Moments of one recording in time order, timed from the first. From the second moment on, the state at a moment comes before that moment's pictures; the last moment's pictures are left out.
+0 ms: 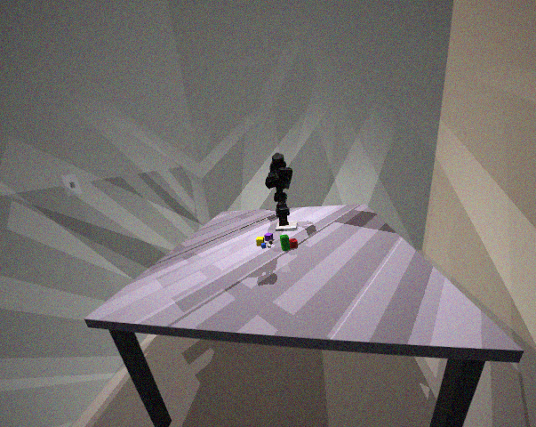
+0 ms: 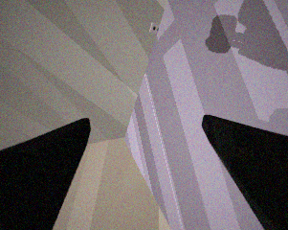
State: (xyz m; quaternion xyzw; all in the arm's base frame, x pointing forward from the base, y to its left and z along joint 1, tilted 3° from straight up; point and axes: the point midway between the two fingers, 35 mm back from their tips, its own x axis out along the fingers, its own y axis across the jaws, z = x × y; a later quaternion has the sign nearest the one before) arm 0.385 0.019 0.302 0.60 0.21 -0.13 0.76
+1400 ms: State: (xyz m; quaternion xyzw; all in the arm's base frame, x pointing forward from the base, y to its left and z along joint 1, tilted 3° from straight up) arm 0.317 0.037 0.071 0.43 0.54 -0.45 0.56
